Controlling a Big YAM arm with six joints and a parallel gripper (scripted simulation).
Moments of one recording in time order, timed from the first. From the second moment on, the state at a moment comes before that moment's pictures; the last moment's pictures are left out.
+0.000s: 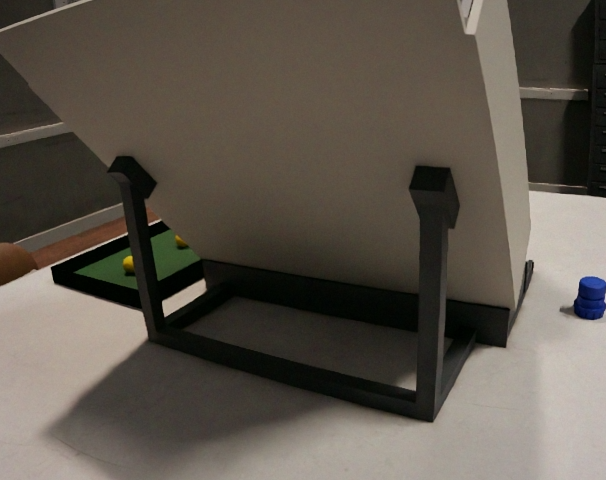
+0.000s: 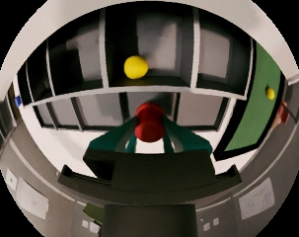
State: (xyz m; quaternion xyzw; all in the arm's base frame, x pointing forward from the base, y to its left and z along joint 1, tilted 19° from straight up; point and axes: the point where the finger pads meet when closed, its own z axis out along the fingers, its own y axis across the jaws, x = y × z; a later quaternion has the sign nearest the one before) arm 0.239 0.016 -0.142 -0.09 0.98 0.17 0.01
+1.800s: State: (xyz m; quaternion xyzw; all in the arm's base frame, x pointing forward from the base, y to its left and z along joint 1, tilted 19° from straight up) arm 0.239 0.016 -0.141 -0.09 0.98 0.17 0.01
